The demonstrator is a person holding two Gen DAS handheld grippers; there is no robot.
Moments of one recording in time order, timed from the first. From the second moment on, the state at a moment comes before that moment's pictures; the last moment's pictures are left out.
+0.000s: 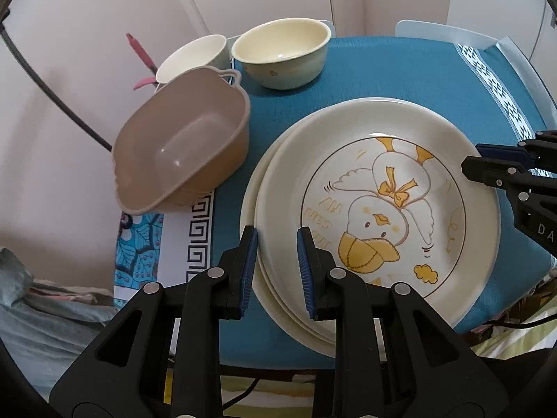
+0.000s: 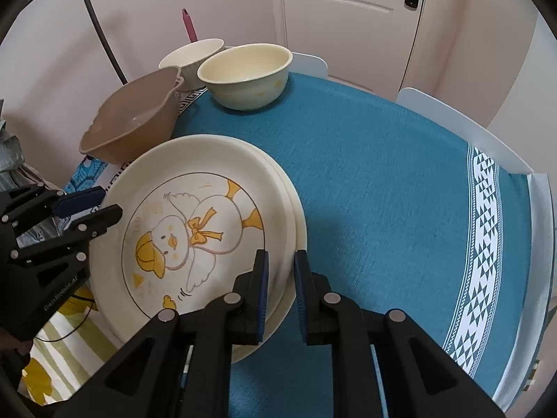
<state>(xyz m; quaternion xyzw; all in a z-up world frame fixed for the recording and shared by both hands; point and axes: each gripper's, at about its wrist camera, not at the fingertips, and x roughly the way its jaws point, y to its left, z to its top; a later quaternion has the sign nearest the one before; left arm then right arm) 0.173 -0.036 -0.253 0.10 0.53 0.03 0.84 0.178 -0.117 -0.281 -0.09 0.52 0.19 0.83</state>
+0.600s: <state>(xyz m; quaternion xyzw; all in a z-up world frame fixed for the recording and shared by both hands) 0.161 0.045 -0.124 -0.04 0.41 0.09 0.91 0.198 -0.110 -0.176 0.00 0.43 0.29 0.86</state>
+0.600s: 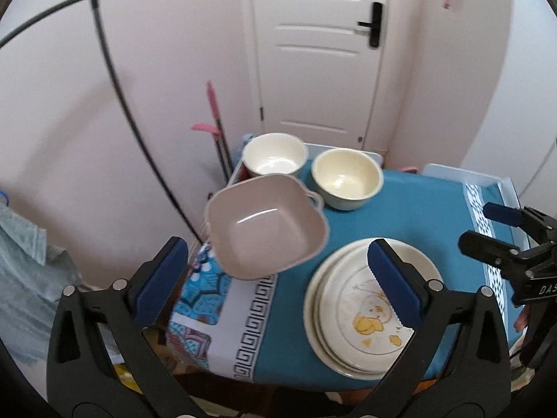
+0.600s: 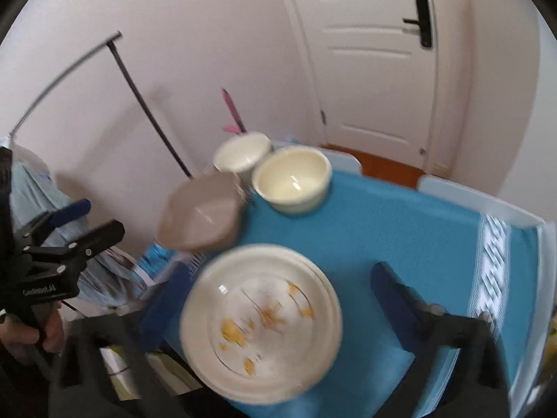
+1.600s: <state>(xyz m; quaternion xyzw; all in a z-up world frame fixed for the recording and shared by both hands) 0.274 0.149 -0.289 -0.16 0.59 0.02 0.79 0.296 0.038 -0.297 -0.03 0.62 0.31 0.72</state>
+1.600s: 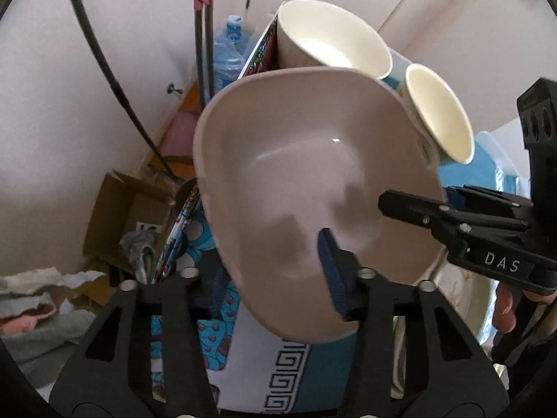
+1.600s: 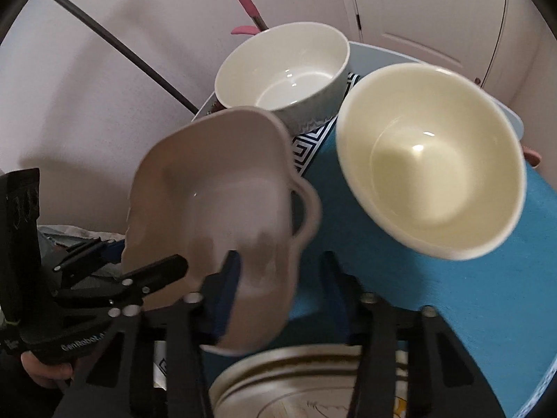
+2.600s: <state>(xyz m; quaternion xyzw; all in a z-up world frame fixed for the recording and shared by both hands) 0.238 0.019 -0.182 -0.04 0.51 -0.03 0.86 0.171 -0.112 -0.181 0.02 0.50 0.25 0.83</state>
